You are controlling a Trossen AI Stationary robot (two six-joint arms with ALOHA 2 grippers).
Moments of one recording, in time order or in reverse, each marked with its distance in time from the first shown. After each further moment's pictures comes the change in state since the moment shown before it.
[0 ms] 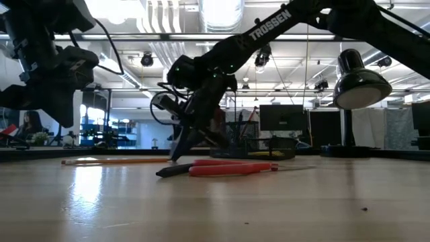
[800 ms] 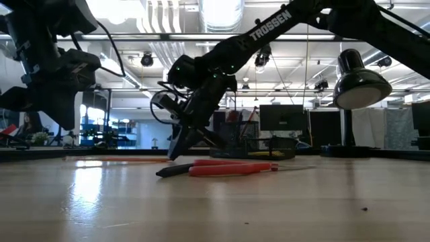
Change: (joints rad) left arm 0.001 0.035 -0.002 0.024 0.001 0.001; right arm -0.005 -0.008 -0.010 0.032 -0.003 -0.011
